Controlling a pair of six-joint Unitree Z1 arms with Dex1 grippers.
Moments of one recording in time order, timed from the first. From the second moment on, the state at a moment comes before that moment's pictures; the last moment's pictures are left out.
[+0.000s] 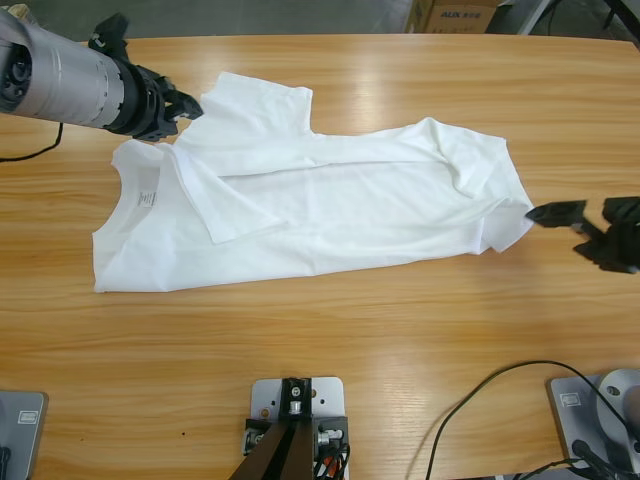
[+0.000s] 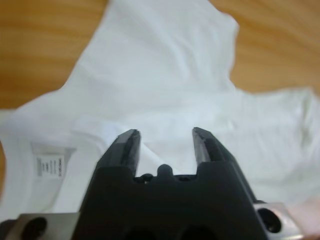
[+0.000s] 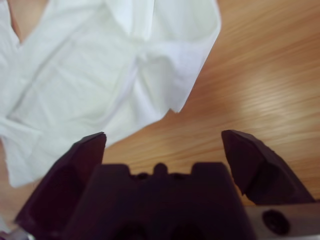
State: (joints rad) arm 0 -0.67 1.74 -1.11 0.29 0.19 -0.79; arm 1 0.43 1.16 -0.49 0.38 0.02 1.00
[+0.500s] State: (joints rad) arm 0 -1.08 1.57 -0.98 0.45 0.19 -0.31; arm 1 0.24 1.43 -0.72 0.61 0.17 0.40
